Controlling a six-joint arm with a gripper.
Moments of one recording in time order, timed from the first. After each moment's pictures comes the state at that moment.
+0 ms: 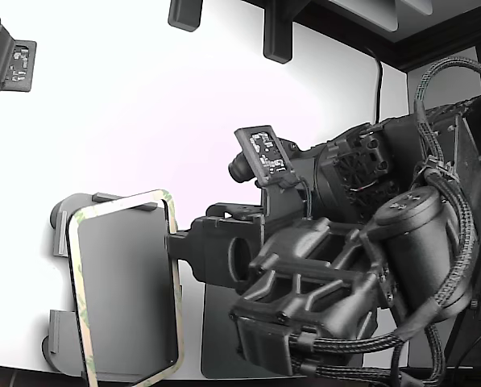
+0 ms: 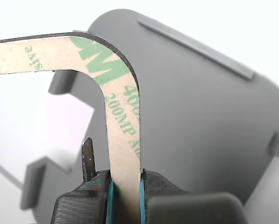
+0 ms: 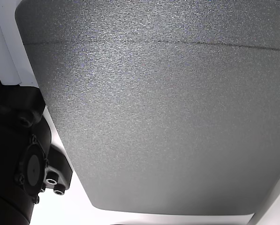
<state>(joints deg) 33.9 86.5 71.2 94.3 21.8 107.1</state>
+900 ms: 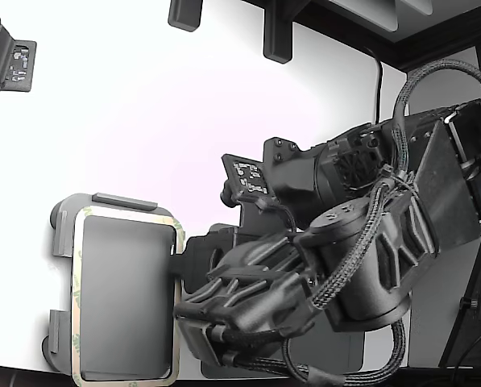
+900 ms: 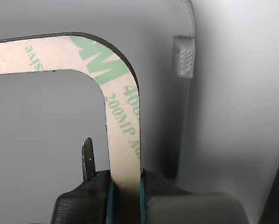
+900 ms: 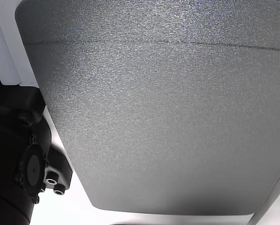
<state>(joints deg) 31.8 81.0 76.4 94.3 7.9 122.7</state>
